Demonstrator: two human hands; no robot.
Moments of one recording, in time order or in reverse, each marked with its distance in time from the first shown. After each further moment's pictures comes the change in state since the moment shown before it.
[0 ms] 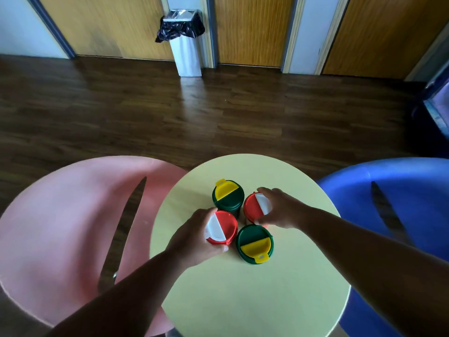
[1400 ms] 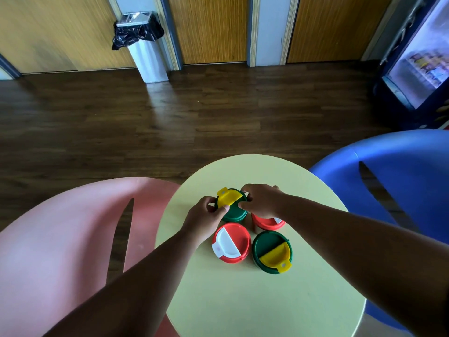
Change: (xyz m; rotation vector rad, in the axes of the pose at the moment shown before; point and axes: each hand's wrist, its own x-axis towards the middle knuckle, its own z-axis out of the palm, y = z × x) left_hand 0.092 -0.007 -0.020 -0.311 -0.074 -0.224; right_hand 0.046 -0.056 0.006 -0.051 0.090 0.083
